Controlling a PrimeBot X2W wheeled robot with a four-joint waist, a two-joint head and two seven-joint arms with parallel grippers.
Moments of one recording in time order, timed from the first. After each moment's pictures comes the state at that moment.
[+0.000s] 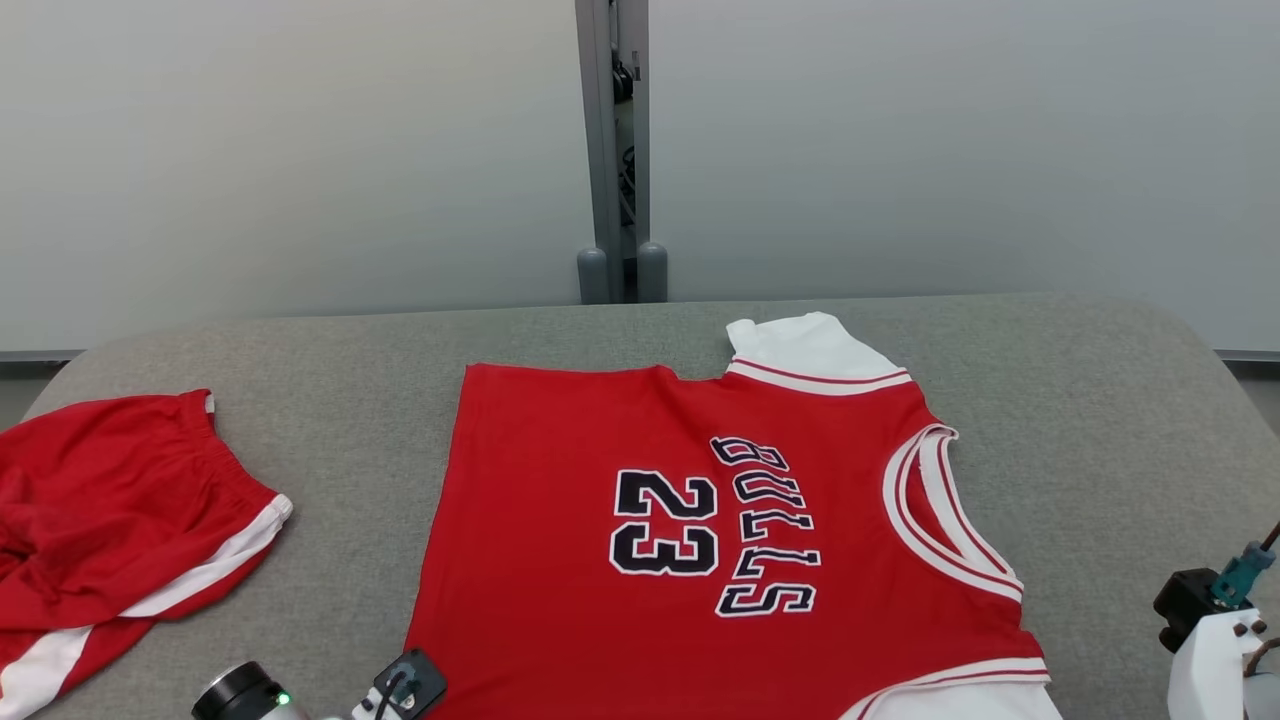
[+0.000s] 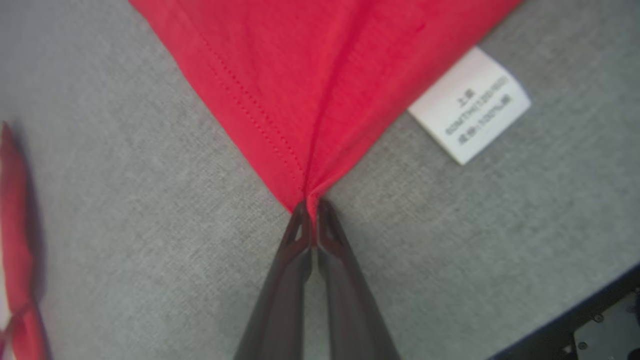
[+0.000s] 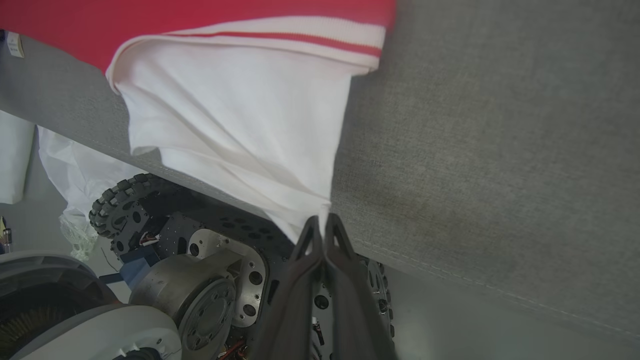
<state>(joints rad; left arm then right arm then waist) -0.43 0.36 -1.16 0.88 -0.47 -0.12 0.21 -0.49 -0.91 1.20 0.31 1.47 0.13 0.60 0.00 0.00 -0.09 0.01</state>
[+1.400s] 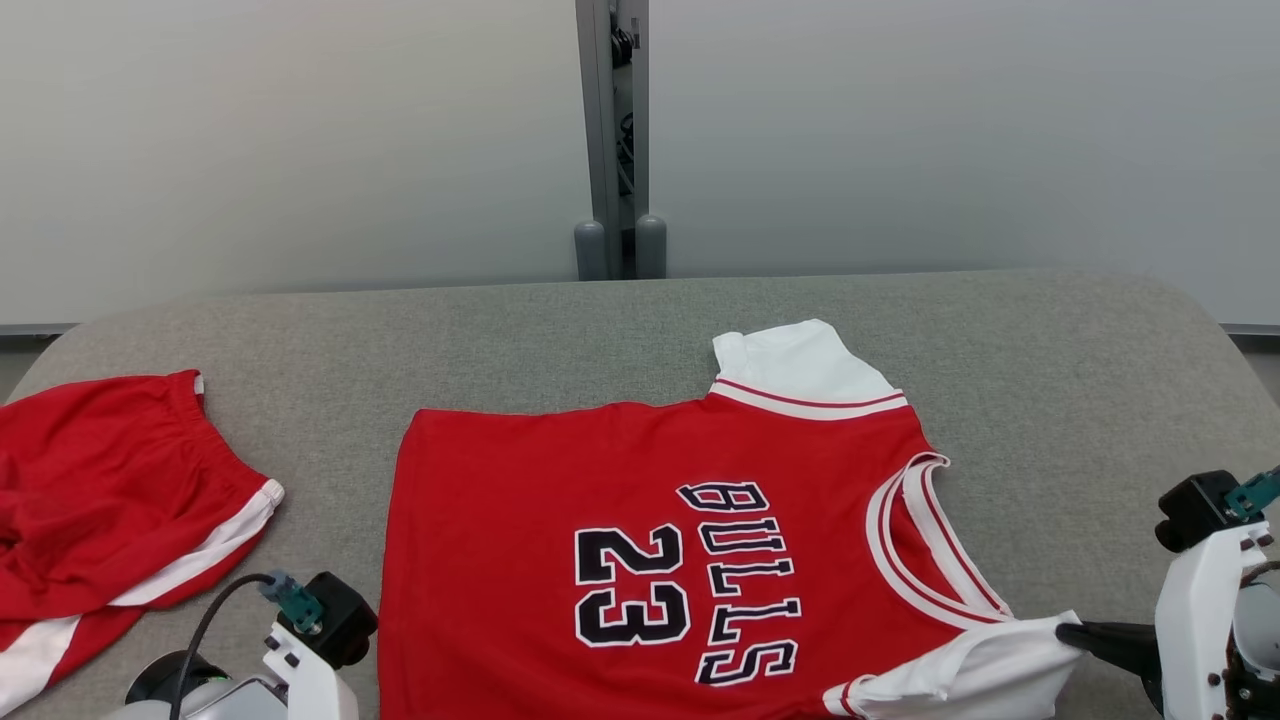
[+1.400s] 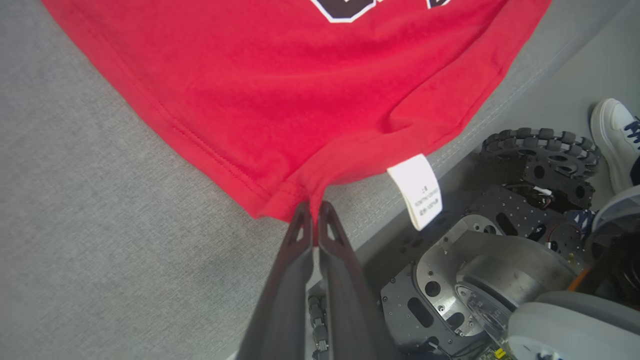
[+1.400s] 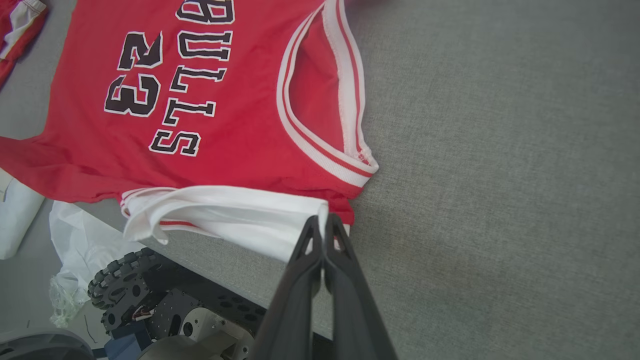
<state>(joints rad) -0.40 0.87 -1.08 -0.05 -1.08 -0.07 0.57 -0.49 -0.88 1.04 0.27 1.38 0.13 0.43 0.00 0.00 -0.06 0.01</state>
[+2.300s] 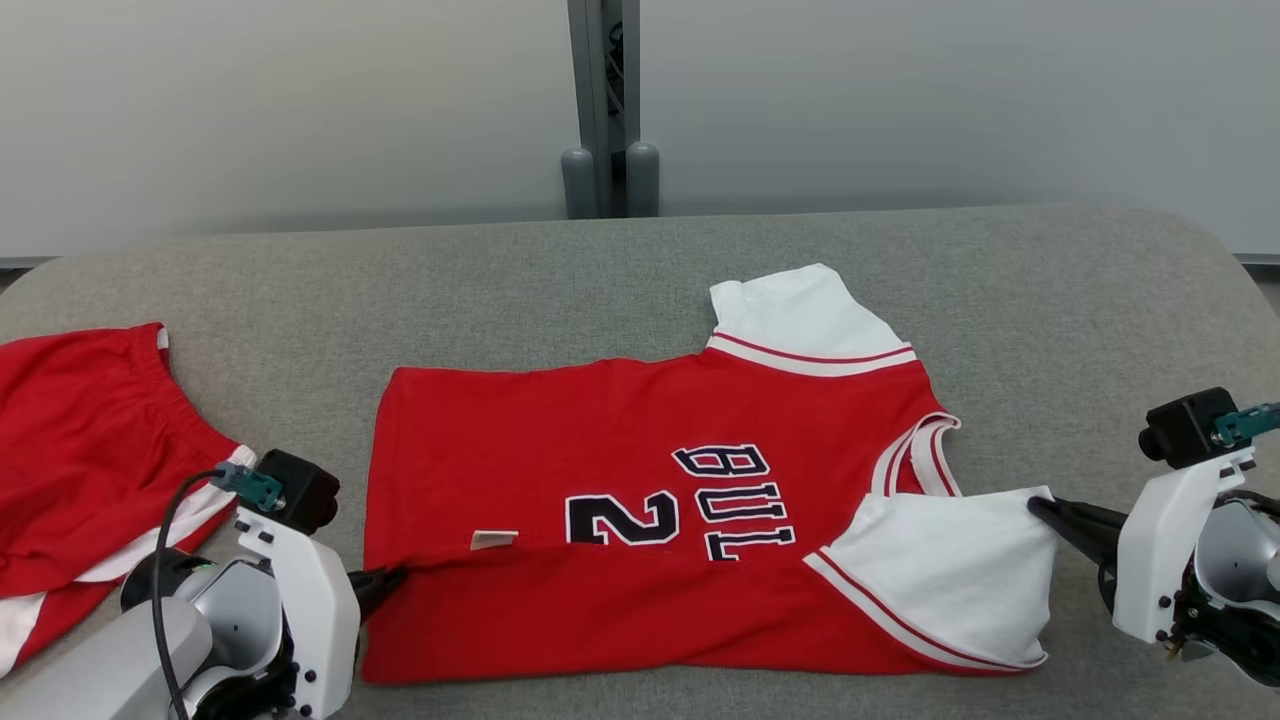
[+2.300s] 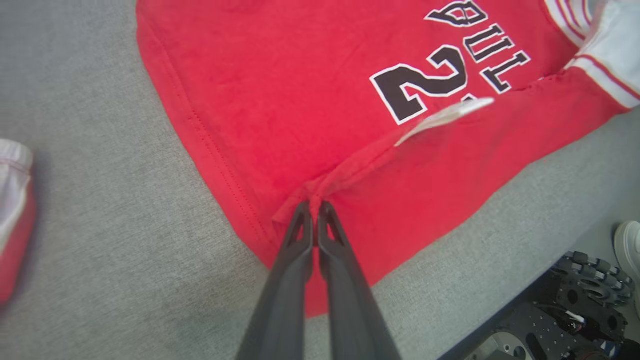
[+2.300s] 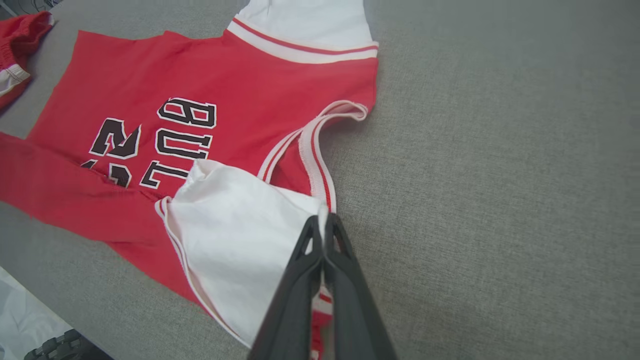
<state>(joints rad) -0.50 0.69 -0.98 0.26 -1.08 -0.07 0.38 -0.59 -0.75 1.02 0.40 1.21 0.13 0.21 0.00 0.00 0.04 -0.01</state>
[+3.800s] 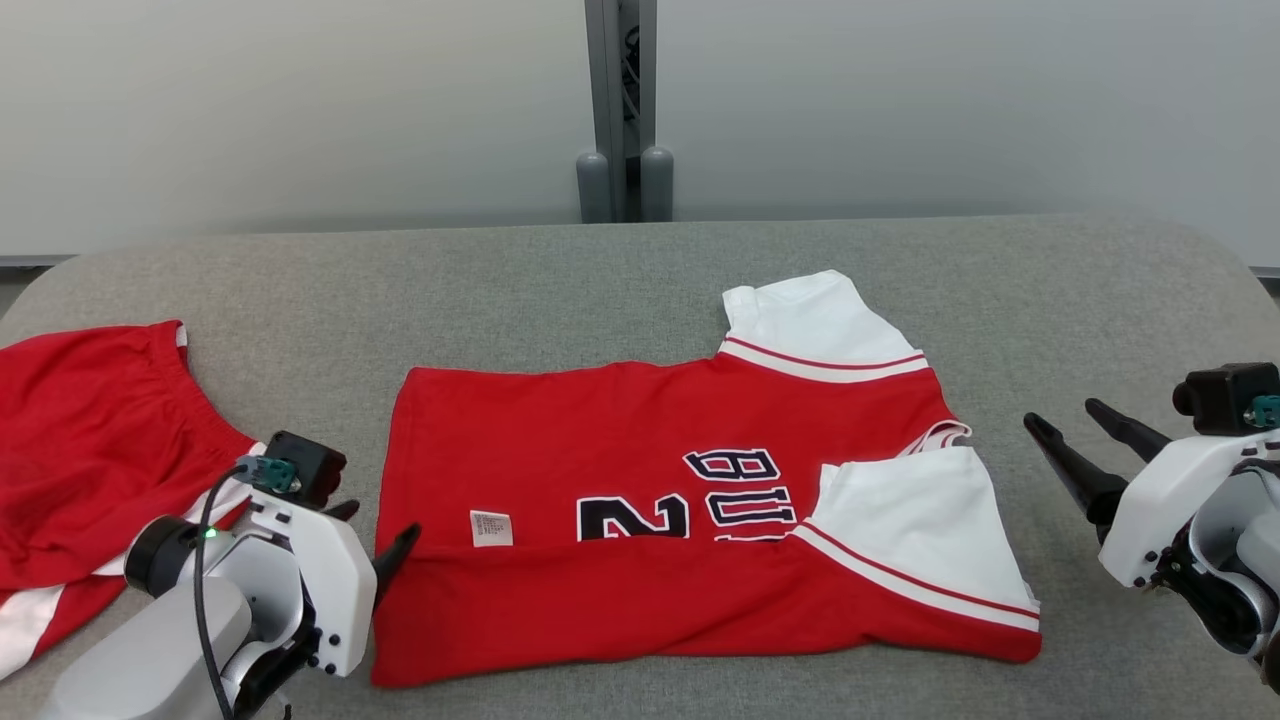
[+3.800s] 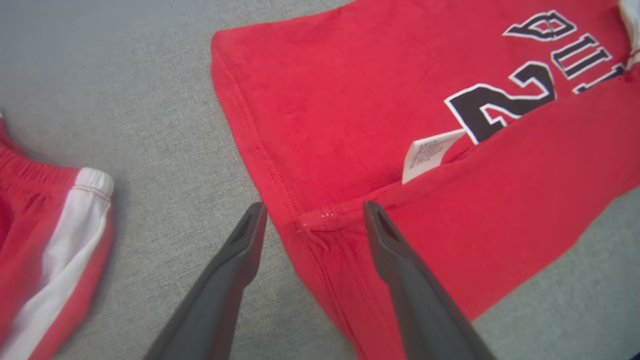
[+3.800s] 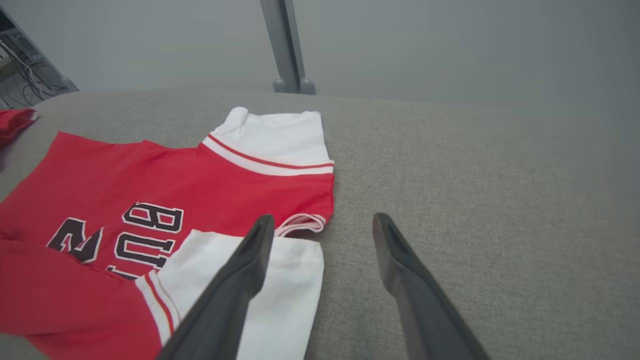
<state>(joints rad) -0.58 0.56 -1.04 0.53 -0.94 -0.04 0.21 -0.71 -0.63 1.12 0.67 1.20 0.13 -0.16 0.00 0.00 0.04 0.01</state>
